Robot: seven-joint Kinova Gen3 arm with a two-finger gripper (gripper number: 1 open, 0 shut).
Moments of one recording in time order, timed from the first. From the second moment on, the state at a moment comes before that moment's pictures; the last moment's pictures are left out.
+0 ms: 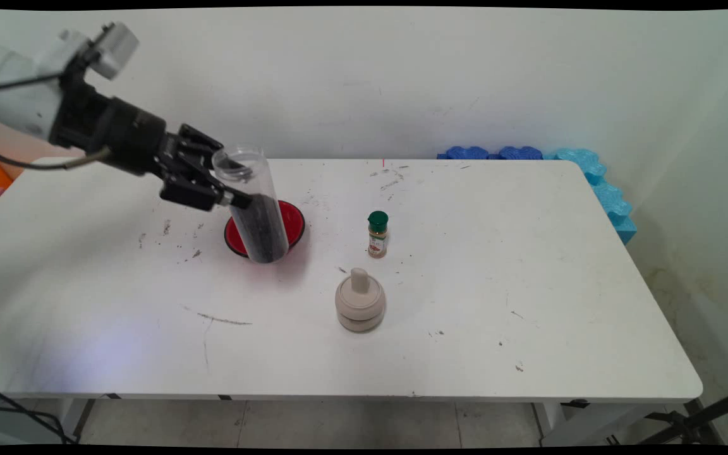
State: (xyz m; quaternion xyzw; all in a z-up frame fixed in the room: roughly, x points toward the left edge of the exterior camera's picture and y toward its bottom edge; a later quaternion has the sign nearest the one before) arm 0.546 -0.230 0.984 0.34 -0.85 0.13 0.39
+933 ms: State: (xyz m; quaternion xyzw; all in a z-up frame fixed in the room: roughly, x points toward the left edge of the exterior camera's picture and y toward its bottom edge) arm 0.565 -0.229 1.035 0.34 -0.84 0.11 0.40
